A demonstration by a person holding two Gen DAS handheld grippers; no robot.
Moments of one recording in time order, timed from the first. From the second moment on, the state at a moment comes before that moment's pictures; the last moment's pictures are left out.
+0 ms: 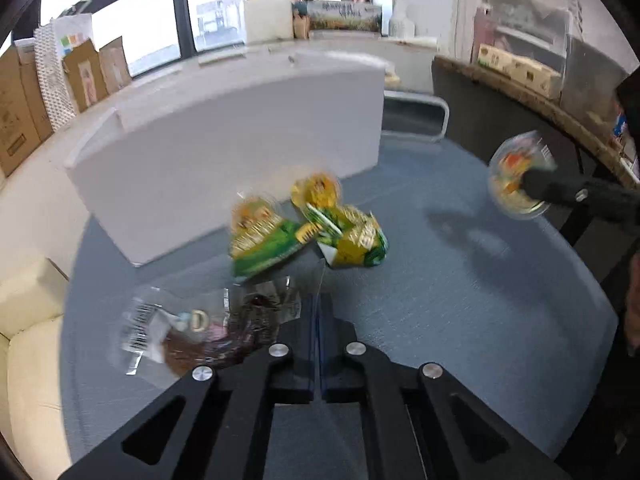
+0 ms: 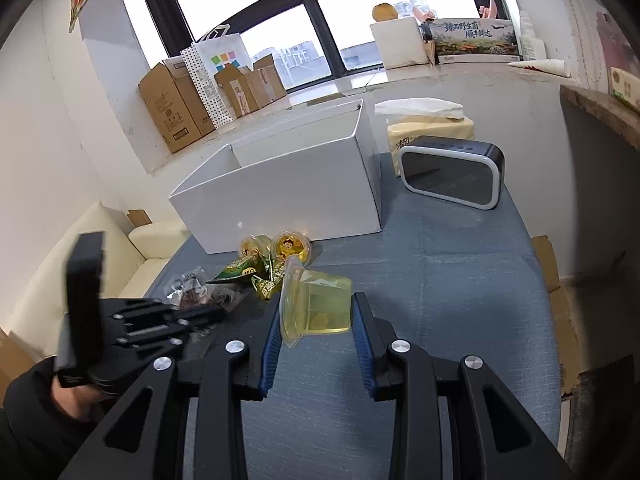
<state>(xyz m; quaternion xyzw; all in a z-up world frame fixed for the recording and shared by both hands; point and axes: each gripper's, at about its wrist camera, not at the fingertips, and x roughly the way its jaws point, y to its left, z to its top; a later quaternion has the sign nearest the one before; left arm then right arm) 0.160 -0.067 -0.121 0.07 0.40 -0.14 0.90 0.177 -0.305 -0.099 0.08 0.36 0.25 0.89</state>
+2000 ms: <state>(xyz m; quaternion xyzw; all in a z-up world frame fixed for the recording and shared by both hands) 0.320 0.049 -0.002 0.00 0.29 -0.10 0.95 0.365 -0.200 -0.042 -0.02 0.34 0.24 0.91</state>
